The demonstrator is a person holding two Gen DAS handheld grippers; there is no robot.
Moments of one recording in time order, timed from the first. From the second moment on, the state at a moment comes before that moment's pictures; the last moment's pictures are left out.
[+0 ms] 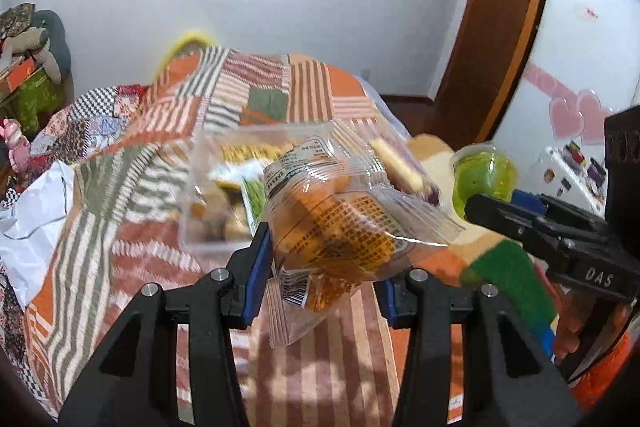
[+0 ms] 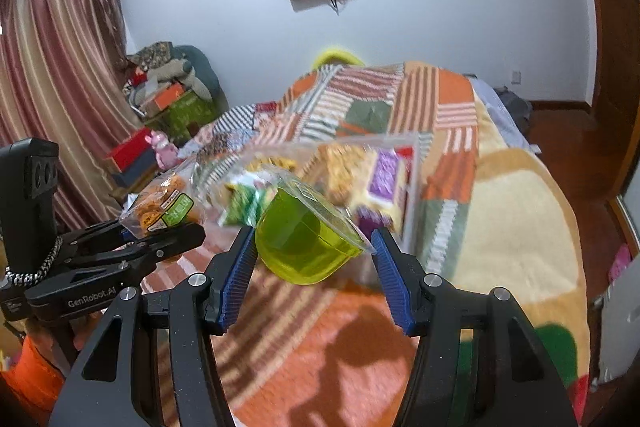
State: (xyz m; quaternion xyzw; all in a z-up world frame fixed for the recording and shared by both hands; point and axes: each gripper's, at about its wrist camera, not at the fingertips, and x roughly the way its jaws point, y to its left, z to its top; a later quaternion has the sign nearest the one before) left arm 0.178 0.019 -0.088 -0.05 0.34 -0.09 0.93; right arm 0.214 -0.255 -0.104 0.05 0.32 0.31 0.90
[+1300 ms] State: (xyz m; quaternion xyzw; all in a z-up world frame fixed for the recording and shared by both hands) left arm 0.241 0.039 -0.092 -0.04 0.32 -0.05 0.95; right arm 0.262 -0.208 -0.100 0.02 0.33 0.30 0.90
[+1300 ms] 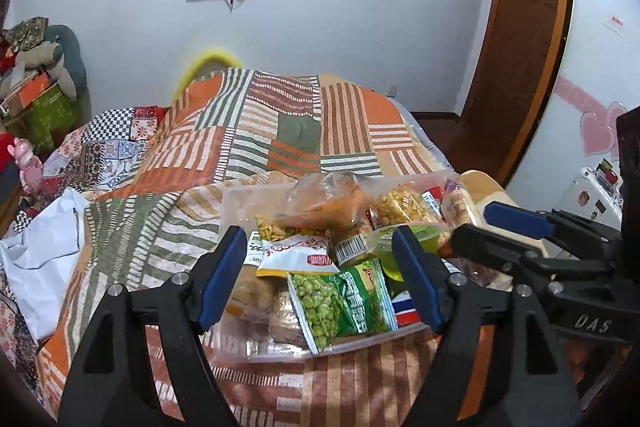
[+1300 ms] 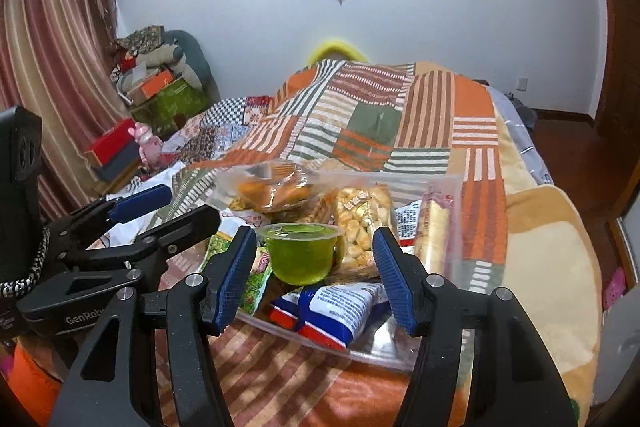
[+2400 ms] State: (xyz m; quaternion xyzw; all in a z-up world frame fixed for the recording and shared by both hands) left arm 0.074 0.011 0.011 -0.02 0.15 -0.01 0.99; right arm 0.148 -0.258 -0.018 0.02 0.18 0.24 0.96
